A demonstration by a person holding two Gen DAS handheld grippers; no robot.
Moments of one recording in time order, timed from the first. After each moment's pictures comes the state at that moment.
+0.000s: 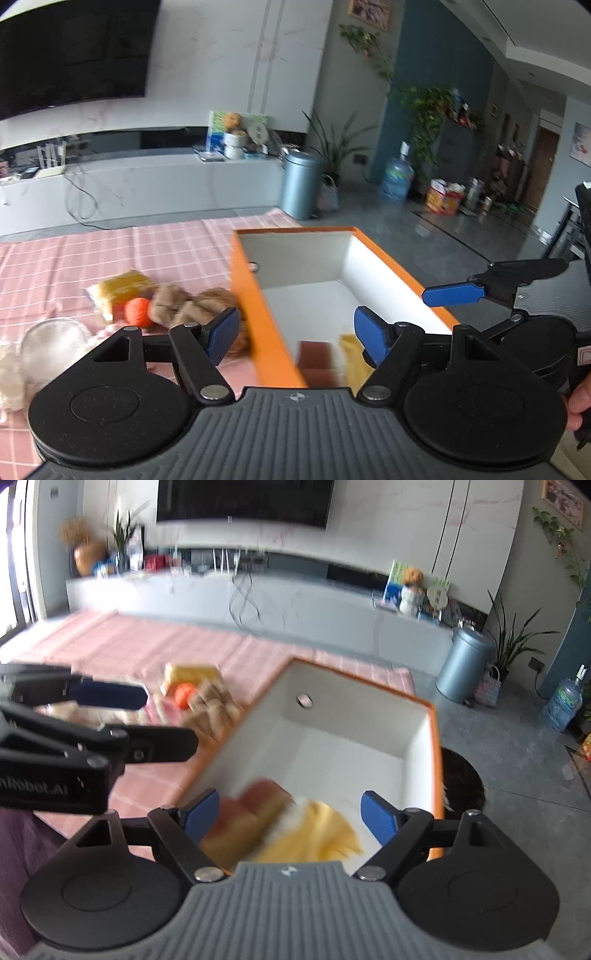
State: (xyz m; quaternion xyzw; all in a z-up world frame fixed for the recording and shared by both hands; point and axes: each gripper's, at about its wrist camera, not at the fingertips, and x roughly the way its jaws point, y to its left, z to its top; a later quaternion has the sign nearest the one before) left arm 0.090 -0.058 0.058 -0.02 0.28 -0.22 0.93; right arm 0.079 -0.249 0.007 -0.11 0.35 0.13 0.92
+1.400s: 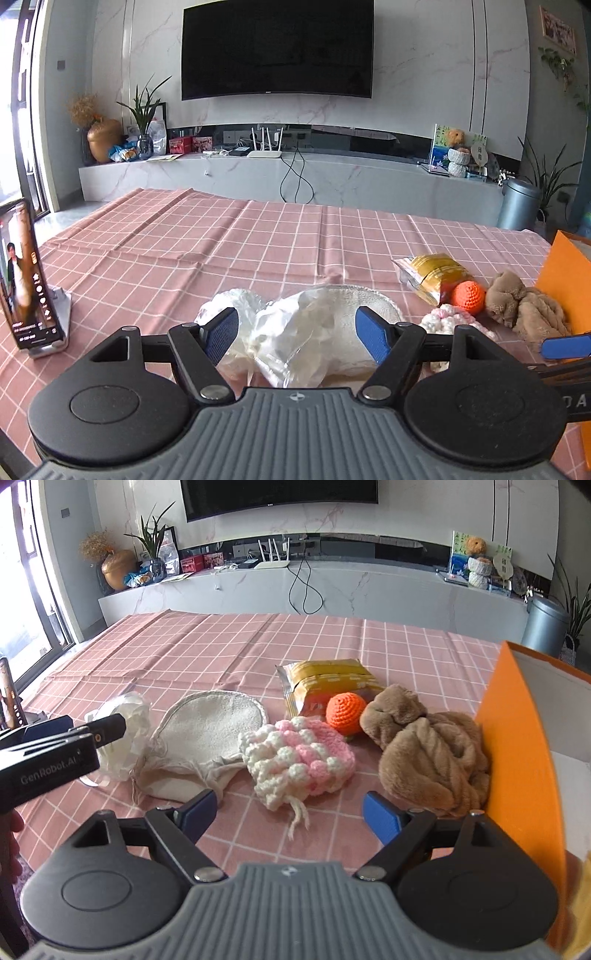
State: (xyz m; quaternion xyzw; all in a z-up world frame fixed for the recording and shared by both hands) left arm 0.121 0.135 -0.012 -0.03 0.27 0.10 0.96; right arm 0.160 -0.053 -0.080 -0.03 0.38 0.20 0.90
